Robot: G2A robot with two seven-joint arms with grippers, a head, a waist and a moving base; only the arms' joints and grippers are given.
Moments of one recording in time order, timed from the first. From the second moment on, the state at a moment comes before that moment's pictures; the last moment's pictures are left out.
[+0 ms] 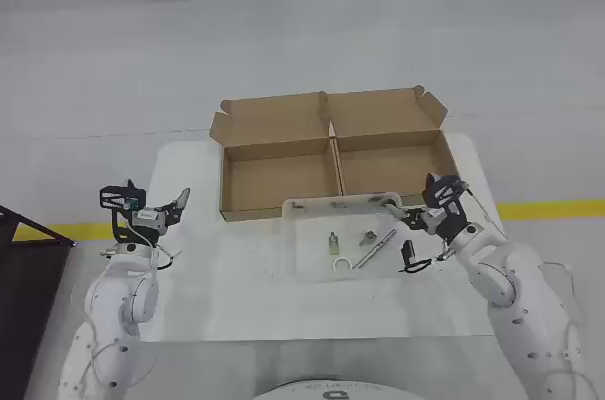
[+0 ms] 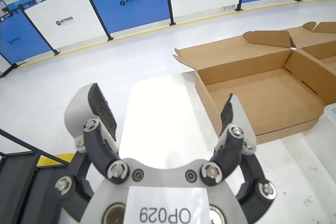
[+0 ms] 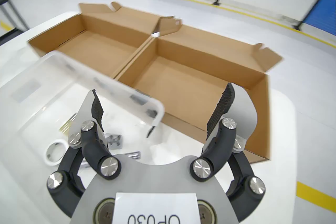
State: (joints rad) left arm 1.73 -1.15 -1.60 -1.80 1.33 0.00 0.00; right arm -1.65 -1.13 1.56 -1.79 -1.17 -0.55 0.26
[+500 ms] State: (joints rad) left arm 1.73 -1.15 -1.60 -1.80 1.33 0.00 0.00; right arm -1.59 -1.11 1.51 -1.80 -1.17 -0.74 0.48
